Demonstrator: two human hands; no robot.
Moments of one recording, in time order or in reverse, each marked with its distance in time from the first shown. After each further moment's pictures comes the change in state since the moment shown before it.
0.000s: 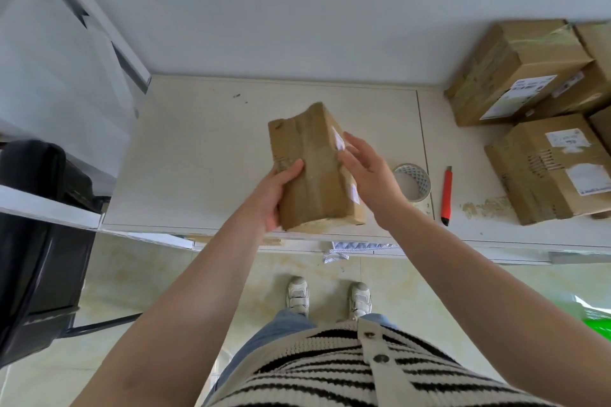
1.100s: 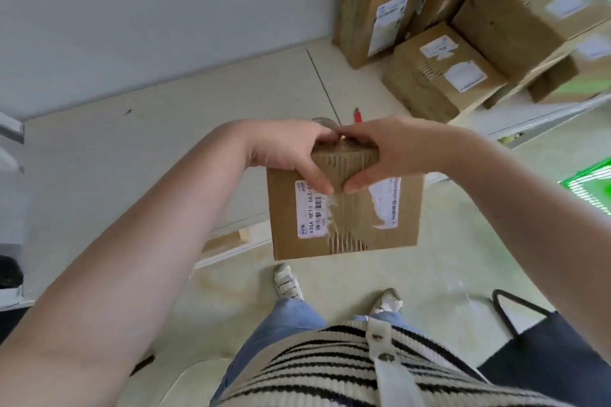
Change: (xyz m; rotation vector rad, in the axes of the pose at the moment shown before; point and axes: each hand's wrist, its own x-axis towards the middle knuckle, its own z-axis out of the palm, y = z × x) left_hand -0.034 0.007 0.181 1.783 -0.807 0.107; right_hand -0.107 -0.031 -0.162 -0.986 -0.313 -0.012
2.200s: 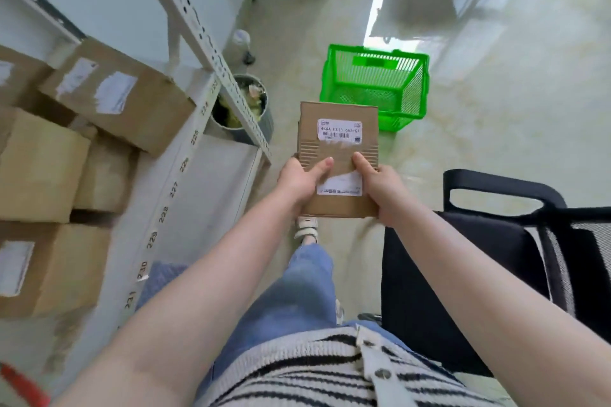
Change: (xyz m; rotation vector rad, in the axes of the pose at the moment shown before) left_hand 0.475 0.397 0.347 -0.343 -0.043 -0.139; right_hand -0.309 0.502 0.203 1.892 1.111 1.178
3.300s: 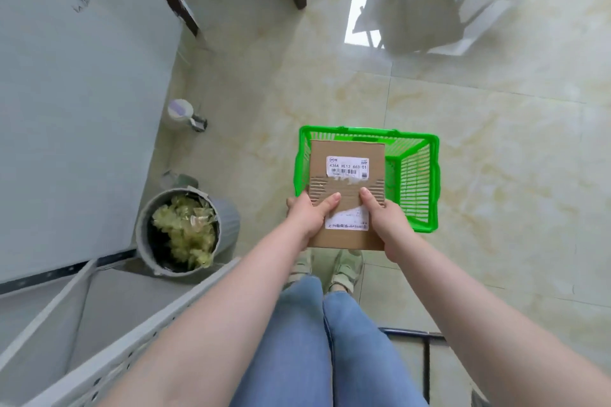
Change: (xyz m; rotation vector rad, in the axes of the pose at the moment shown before) left_hand 0.497 0.211 0.122 0.194 -0.195 -0.195; right_hand 0.451 -0.259 -0.023 0.020 0.112 0.208
